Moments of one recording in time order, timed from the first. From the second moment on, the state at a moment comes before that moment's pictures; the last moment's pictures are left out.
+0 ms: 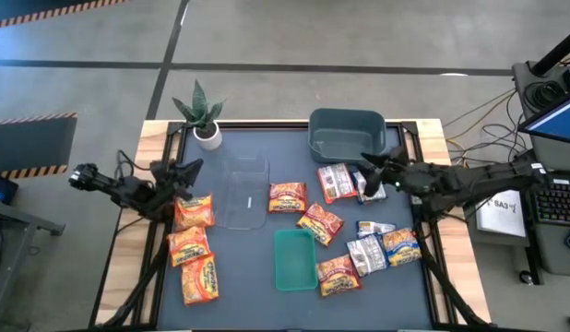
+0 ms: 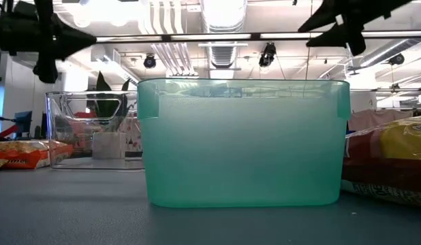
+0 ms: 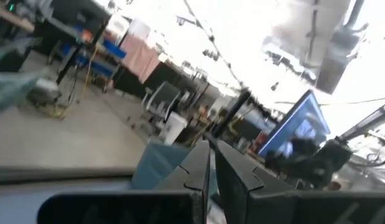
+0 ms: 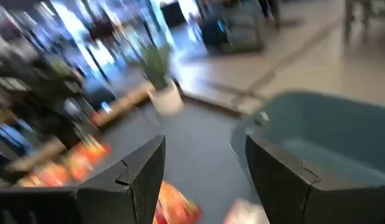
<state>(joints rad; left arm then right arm) -0.37 0.06 0.02 0.57 -1.00 -0.18 0.12 0.79 0.64 -0.22 0.71 0.54</state>
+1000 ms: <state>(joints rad) -0.37 0.06 0.02 1.04 -0.56 0.37 0.21 1.62 1.34 -1.20 0.07 1.17</state>
